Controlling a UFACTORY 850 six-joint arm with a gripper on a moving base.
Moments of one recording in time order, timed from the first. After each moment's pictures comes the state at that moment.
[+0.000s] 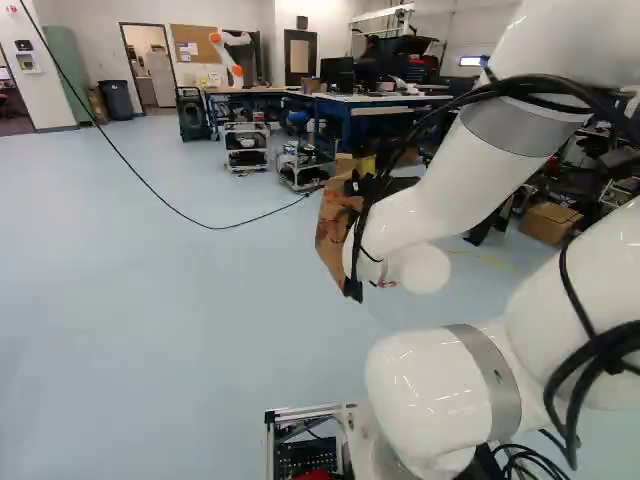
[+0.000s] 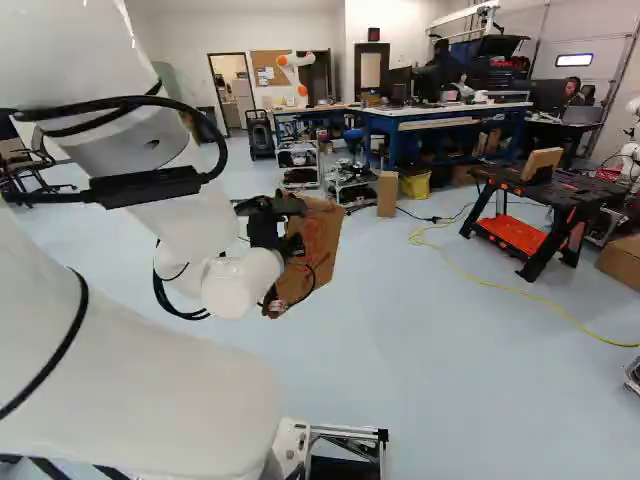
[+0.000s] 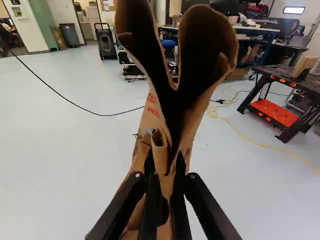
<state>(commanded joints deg) 0.0 16.0 -5.0 0.0 50.0 0.0</state>
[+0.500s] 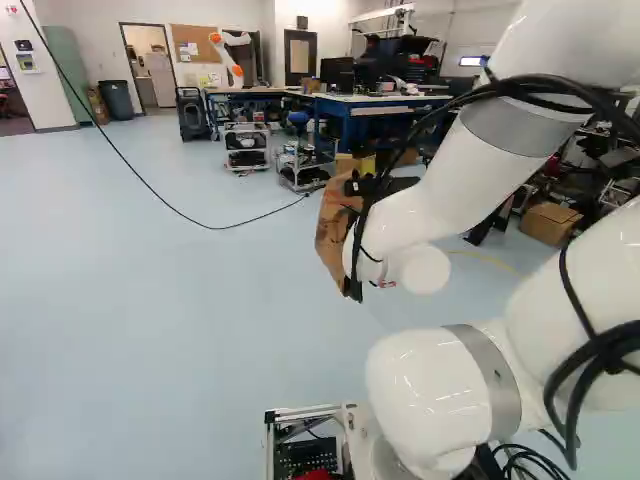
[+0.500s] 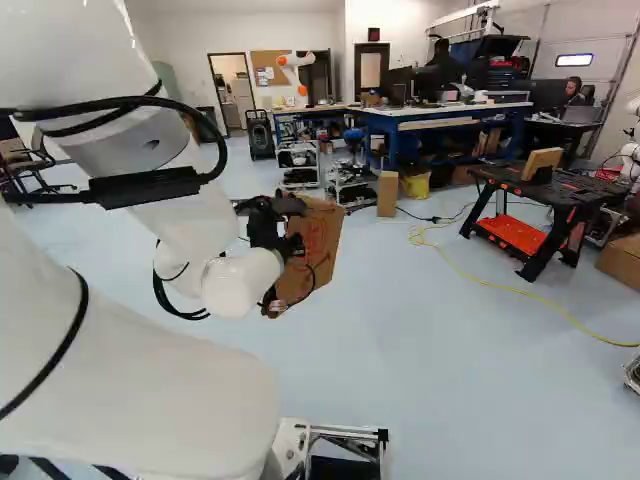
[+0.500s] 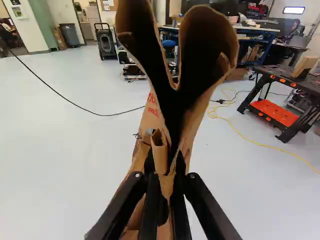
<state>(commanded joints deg) 0.0 16.0 -5.0 0.0 50.0 0.0</state>
